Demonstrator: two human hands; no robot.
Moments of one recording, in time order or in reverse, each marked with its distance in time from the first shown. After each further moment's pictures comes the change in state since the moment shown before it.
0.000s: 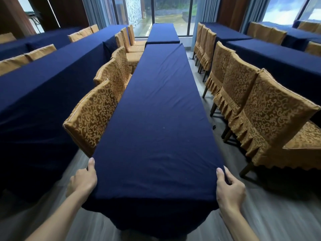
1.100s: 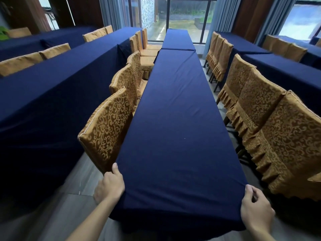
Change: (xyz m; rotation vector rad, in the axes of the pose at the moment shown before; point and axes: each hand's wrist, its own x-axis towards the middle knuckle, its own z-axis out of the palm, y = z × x) left_hand 0.046 0.062 0.014 -0.011 0.022 0.047; right_hand 0.057 -0.028 0.057 -0.413 0.048 -0.081
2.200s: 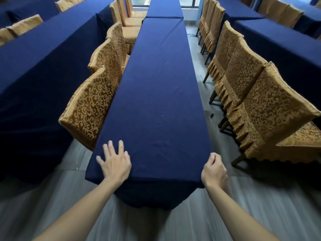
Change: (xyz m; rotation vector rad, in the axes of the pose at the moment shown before) left_hand -0.087 0.040 0.018 0.405 -0.031 0.479; right_hand -0.004 -0.009 -0.014 -0.184 -0.110 -0.015
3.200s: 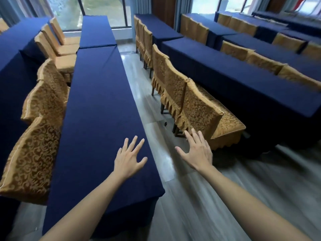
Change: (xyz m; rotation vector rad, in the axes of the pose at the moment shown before) left_hand -0.013 0.227 -0.133 -0.064 -0.092 0.838; right_hand 0.092 -0.047 -0.225 -0.488 0.043 -0.416
